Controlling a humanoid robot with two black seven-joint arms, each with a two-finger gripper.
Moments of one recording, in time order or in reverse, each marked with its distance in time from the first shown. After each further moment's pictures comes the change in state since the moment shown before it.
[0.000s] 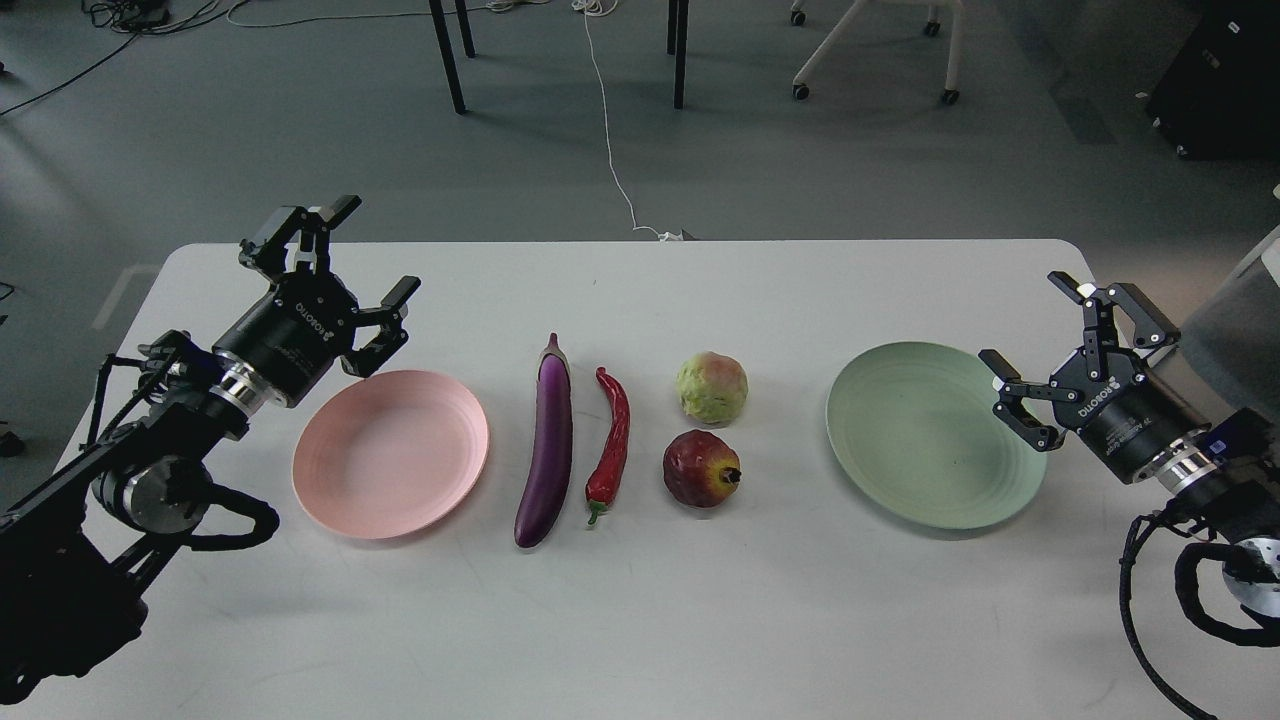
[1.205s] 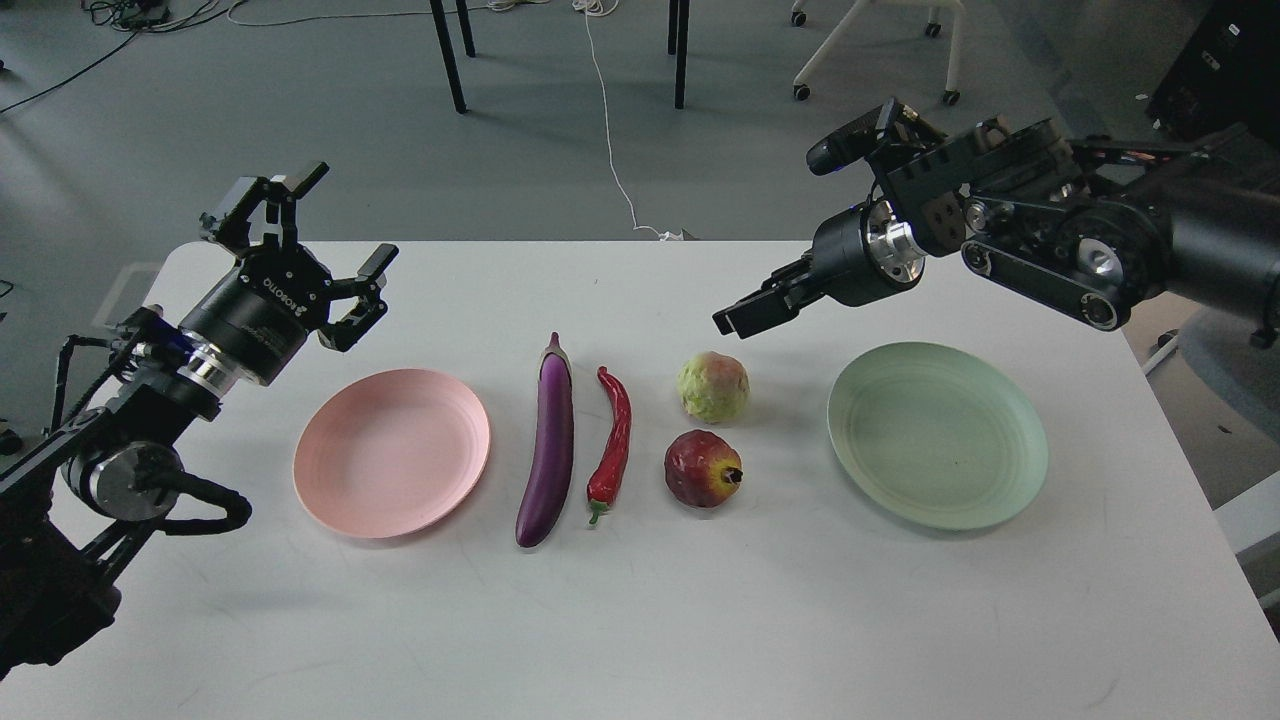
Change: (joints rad) left arm -0.028 0.047 -0.012 -0.027 -0.007 -0.046 -0.043; right arm 1.117 0.485 -0.974 -0.318 -1.265 0.000 0.017
